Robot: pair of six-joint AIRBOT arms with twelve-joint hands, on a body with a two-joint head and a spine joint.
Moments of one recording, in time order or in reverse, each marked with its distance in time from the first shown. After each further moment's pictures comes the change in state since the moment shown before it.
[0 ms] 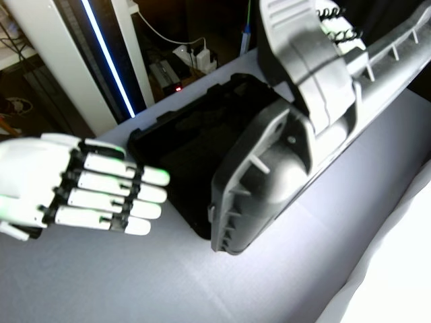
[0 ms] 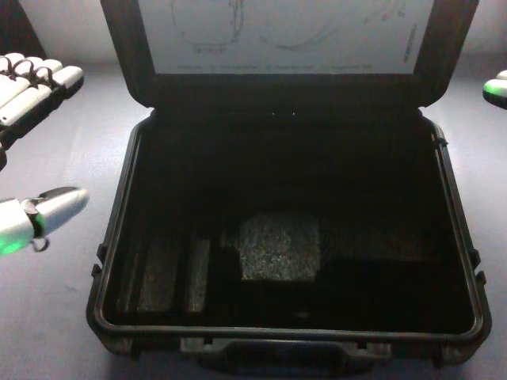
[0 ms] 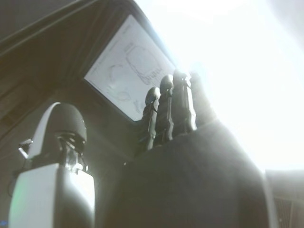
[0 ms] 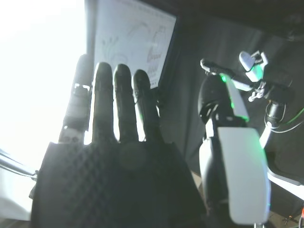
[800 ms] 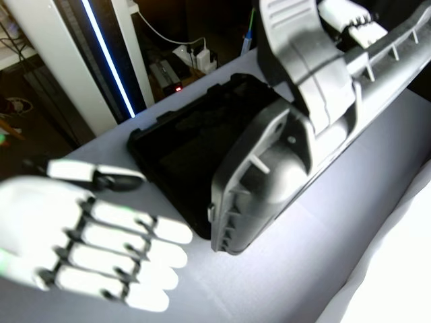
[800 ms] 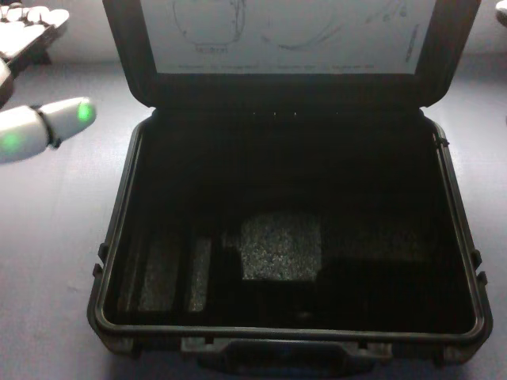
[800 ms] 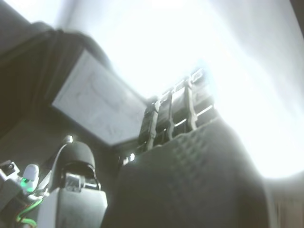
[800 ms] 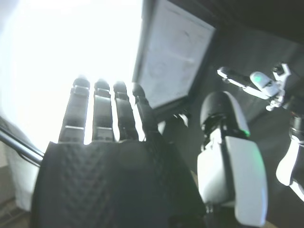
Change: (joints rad) left arm -0.299 -0.134 0.267 -0.063 0.327 -0.001; right arm 0.238 -0.106 0.204 0.058 -0.259 -0.001
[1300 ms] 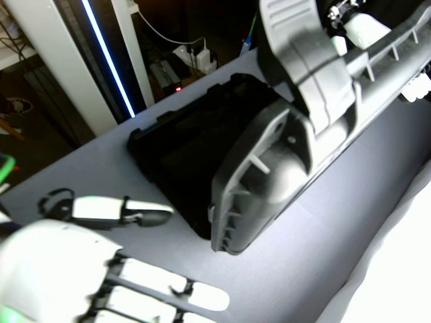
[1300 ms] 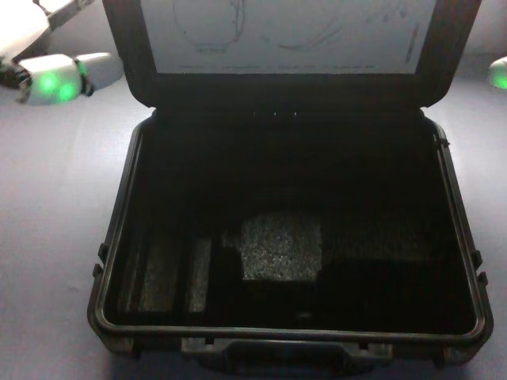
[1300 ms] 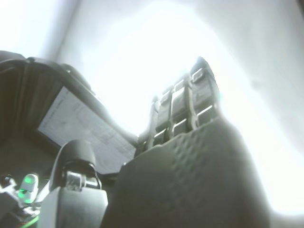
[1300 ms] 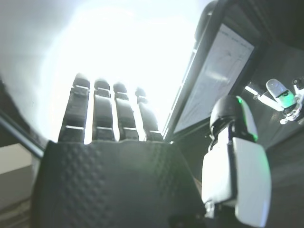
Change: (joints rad) left arm -0.295 -0.091 0.158 0.100 0.344 0.080; right arm 0.200 -0.076 0.134 -0.032 -0.212 -0.005
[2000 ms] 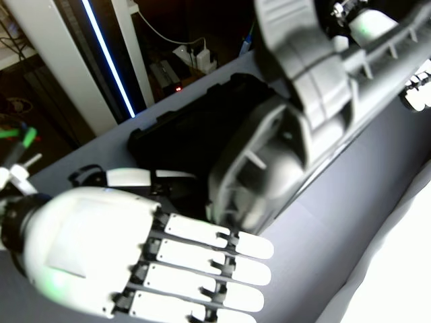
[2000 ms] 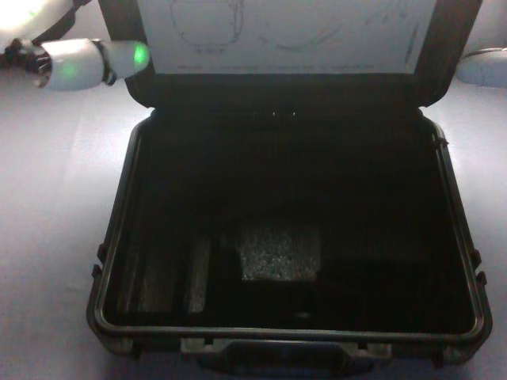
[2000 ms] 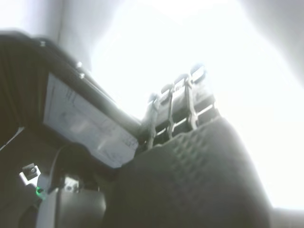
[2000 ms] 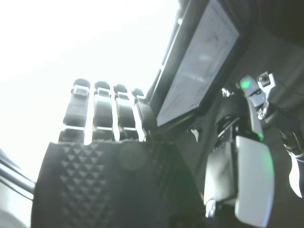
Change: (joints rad) left arm -0.048 0.024 -0.062 0.081 -0.014 0.027; right arm 0.107 0.015 -0.054 -0.170 0.006 0.000
